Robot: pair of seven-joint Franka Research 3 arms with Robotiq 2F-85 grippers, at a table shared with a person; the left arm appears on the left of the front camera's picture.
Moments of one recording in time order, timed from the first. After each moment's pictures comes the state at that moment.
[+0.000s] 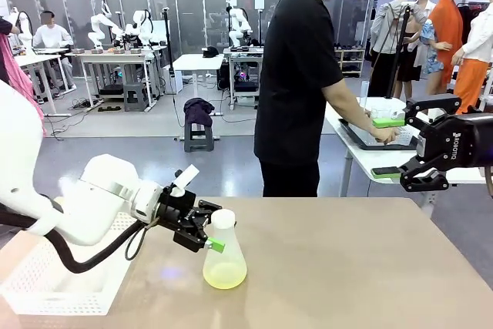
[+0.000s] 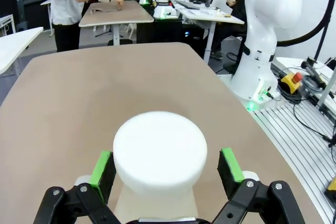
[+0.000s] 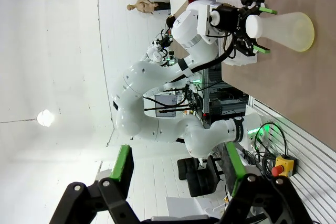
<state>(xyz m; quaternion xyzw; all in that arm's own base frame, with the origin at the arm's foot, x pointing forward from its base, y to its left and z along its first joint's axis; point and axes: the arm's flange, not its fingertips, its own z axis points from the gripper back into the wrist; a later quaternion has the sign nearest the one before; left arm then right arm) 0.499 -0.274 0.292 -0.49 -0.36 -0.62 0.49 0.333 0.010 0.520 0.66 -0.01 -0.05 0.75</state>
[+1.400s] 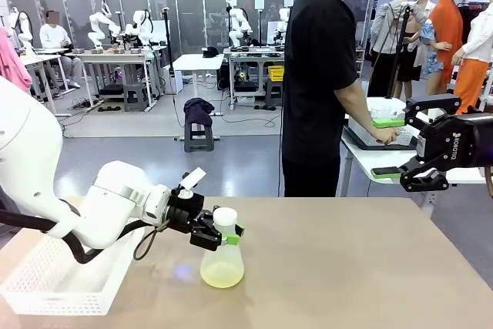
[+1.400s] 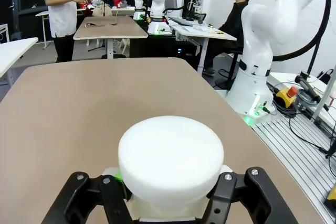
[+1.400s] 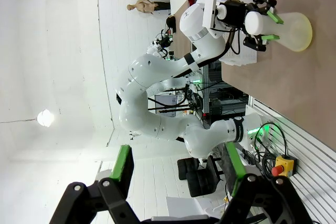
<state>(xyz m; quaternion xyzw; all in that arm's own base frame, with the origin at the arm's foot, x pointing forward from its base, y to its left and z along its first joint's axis) 0.511 -0.288 0.276 -0.53 -0.36 -0.60 0.48 0.333 0.010 0.520 0.66 -0.01 -0.05 0.75</state>
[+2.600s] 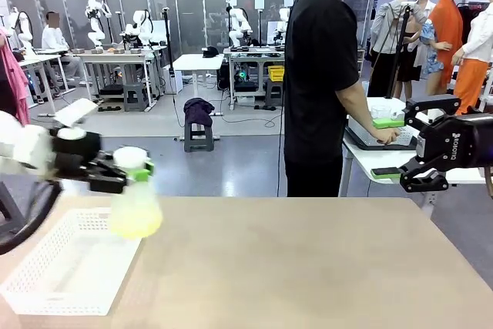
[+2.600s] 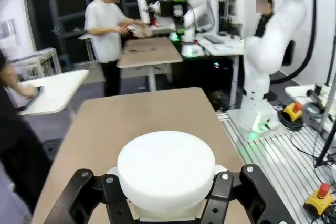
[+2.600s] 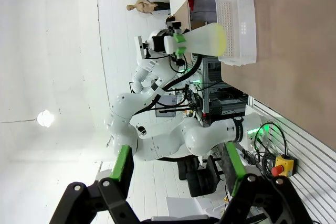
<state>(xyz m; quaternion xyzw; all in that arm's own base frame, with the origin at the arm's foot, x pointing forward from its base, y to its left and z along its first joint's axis) 0.438 -0.091 0.450 -0.45 -0.48 -0.57 0.49 0.333 0.010 0.519 0.66 -0.01 -0.05 0.75</state>
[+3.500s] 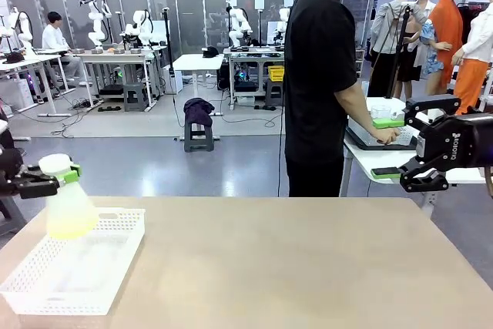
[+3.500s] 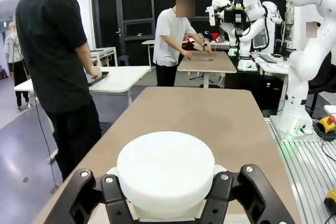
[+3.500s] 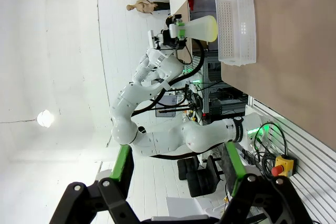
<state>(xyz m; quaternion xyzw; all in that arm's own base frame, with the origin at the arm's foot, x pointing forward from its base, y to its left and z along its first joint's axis) 0.453 0.056 0.384 -0.42 -0.55 -0.46 0.55 0.333 0.010 0.519 0.66 -0.01 -0.05 0.75</state>
